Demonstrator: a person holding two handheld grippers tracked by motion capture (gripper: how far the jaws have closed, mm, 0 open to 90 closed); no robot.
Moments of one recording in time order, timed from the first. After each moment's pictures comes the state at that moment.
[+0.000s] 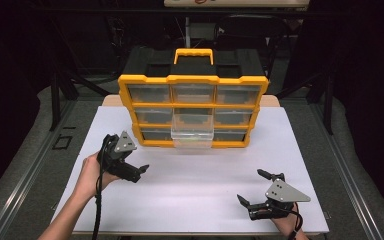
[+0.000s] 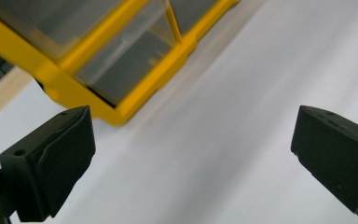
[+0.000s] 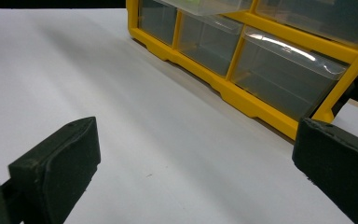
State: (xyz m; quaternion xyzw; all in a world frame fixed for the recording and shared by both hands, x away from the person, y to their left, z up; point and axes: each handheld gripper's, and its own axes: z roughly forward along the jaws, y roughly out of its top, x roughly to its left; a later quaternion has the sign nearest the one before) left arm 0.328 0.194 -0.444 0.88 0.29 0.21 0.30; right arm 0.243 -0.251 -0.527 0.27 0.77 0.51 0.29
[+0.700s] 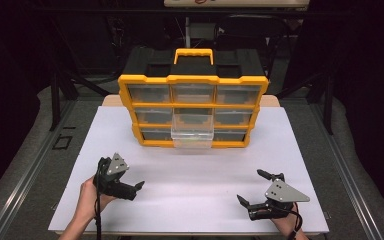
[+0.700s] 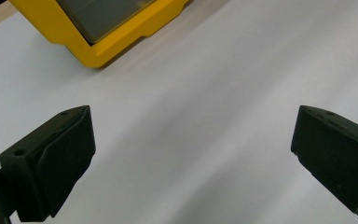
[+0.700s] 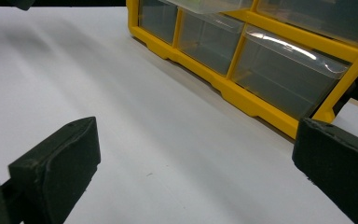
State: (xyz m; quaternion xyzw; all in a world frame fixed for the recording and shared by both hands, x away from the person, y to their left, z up) left arm 0.299 0.215 -0.503 0.86 0.34 0.21 0.33; right arm 0.243 -0.250 -0.527 0.27 0.77 0.51 0.29
